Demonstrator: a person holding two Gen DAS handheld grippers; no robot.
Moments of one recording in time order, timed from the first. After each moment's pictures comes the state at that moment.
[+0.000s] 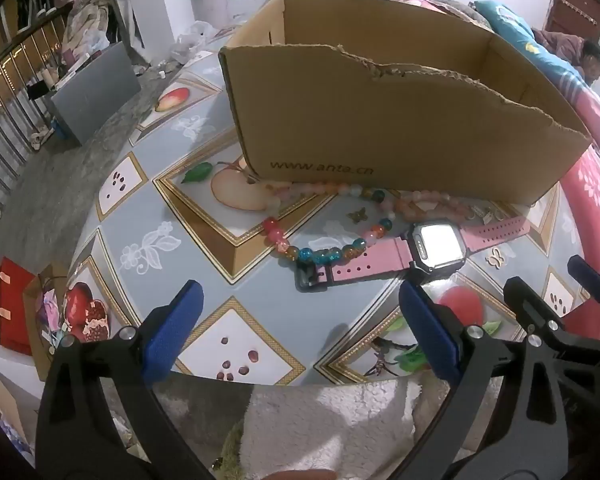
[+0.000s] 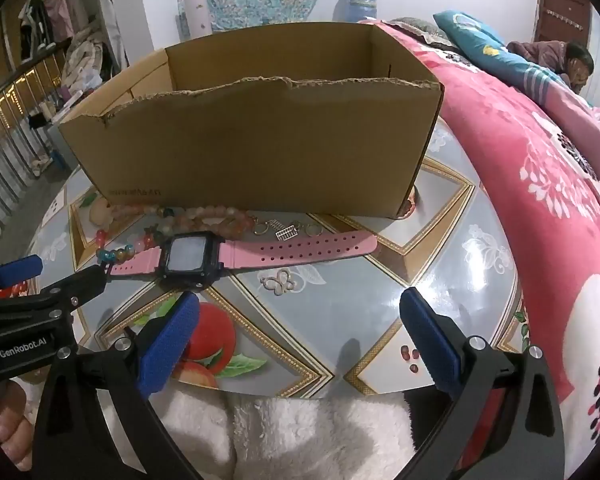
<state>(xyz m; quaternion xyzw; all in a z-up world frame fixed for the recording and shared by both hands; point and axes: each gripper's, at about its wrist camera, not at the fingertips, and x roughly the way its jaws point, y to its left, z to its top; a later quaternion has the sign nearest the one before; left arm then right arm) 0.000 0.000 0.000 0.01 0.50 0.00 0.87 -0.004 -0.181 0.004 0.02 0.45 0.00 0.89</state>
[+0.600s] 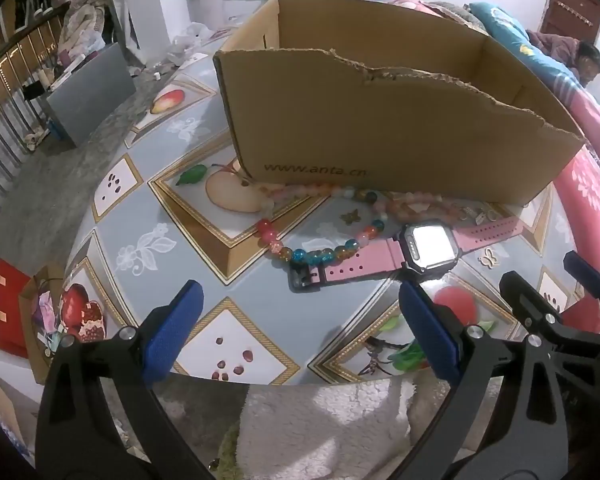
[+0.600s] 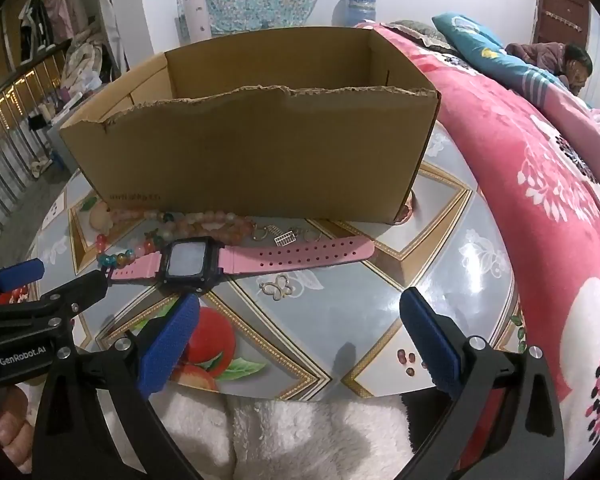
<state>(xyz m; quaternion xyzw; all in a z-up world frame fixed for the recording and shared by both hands) -0.001 -0.002 0.004 0.00 0.49 -0.01 0.87 -0.003 -0.182 0.008 0.02 0.45 0.00 0.89</state>
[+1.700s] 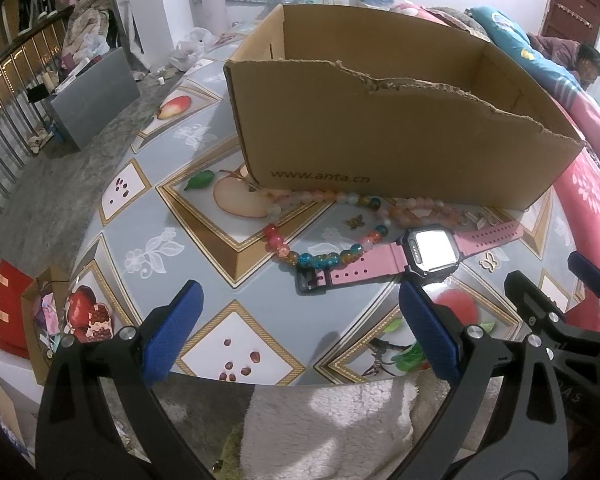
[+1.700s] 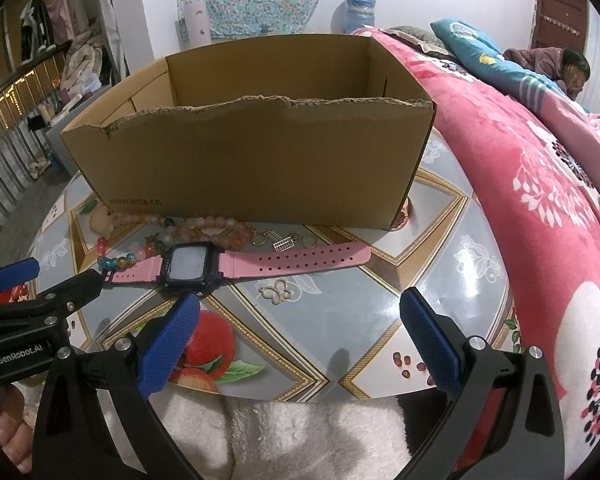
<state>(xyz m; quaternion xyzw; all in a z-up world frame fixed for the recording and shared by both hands) -0.004 -0.001 0.011 0.00 0.48 0.00 0.88 -0.002 -0.186 0.021 0.02 0.44 -0.01 0.90</state>
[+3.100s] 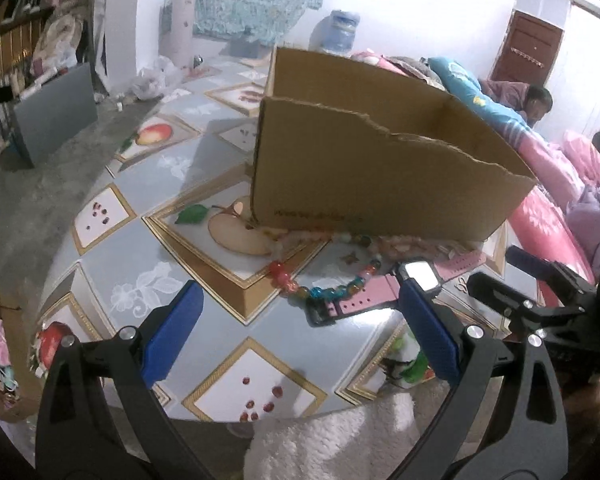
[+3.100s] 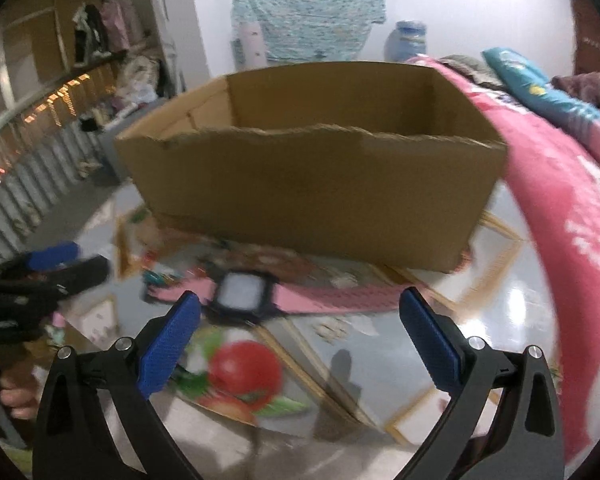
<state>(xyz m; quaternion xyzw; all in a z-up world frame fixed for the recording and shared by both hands) 0.000 0.053 0.005 -0.07 0.41 -0.11 0.90 0.012 -0.166 0.019 0.04 0.38 0.12 0.92</state>
